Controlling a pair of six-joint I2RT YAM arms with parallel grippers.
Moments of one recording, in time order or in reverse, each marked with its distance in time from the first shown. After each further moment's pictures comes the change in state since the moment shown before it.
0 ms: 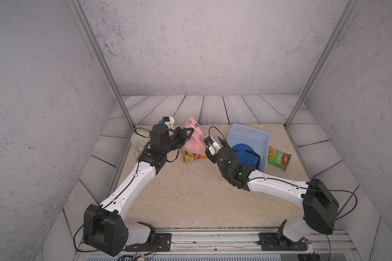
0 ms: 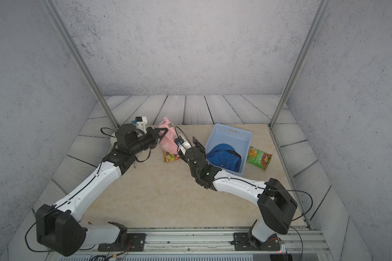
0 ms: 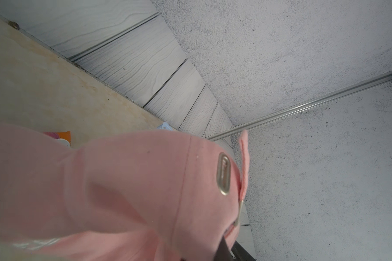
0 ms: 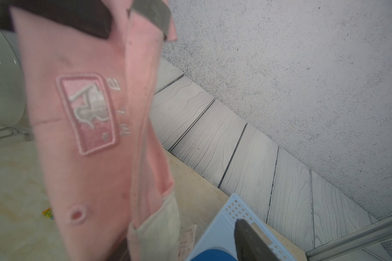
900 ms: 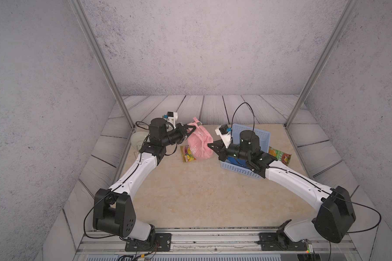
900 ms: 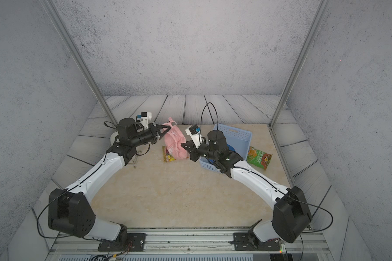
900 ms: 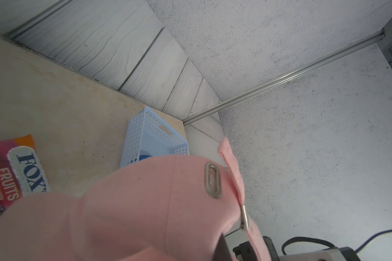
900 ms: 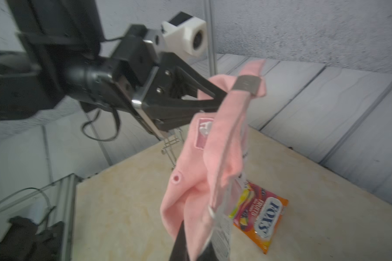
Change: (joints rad) left arm 0.098 0.172 0.082 0.090 0.322 0.071; right arm -0.278 -0.134 0.082 -0.273 -1.200 0.512
